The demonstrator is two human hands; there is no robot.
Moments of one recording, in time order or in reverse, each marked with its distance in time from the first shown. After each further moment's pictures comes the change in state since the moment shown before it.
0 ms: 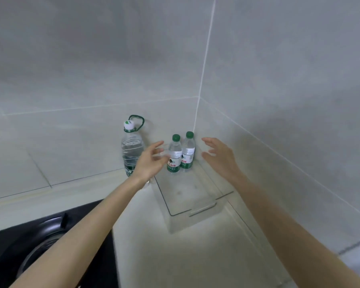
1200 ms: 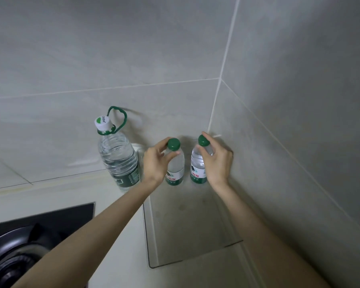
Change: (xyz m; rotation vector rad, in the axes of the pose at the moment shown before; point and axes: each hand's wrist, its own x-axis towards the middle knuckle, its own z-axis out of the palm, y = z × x) left_hand 0.143 -0.075 0.075 -0.015 0.247 0.009; right_hand 0.145 0.122 0.090 0.048 0.241 -0.087
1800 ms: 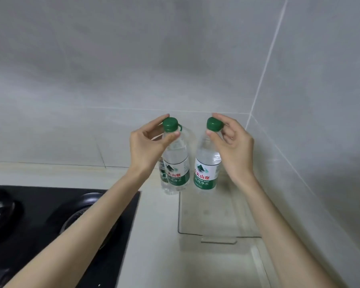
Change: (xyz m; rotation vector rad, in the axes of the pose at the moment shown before) left_hand -0.140 0.165 -0.118 -0.186 0.379 0.222; right_hand -0.053 -0.191 -0.102 0.631 -0.352 -0.195
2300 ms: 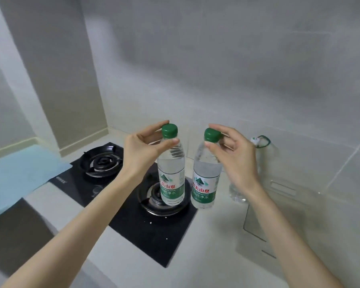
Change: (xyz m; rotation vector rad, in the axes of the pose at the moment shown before) left_hand -0.138 0.095 -0.187 0.146 0.399 0.019; right_hand -0.101 -0.091 0.129 0.179 -0.553 -0.073
